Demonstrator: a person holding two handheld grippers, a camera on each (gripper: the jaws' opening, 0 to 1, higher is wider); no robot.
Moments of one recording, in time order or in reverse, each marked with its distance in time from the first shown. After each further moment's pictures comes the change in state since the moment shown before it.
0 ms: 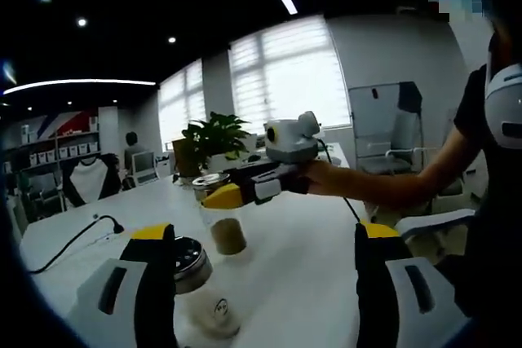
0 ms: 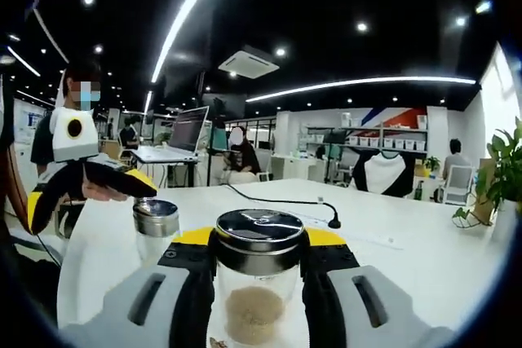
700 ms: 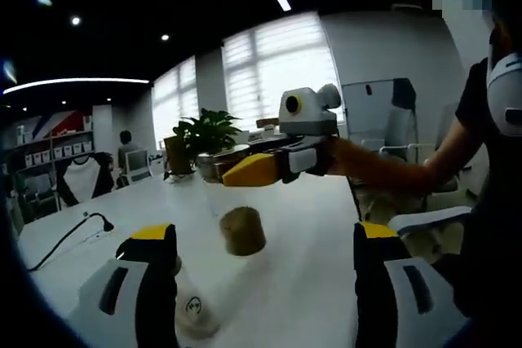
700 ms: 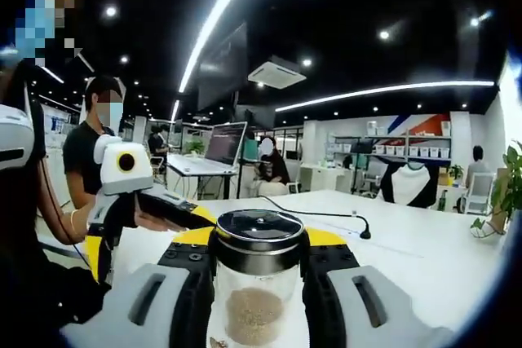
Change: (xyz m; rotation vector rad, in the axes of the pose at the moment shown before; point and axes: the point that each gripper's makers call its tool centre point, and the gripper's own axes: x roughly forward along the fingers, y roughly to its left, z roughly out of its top) left arm 0.008 -0.020 -0.005 0.009 0.010 -0.027; right arm -0.037 0.070 0.031 -0.015 -0.041 0.146
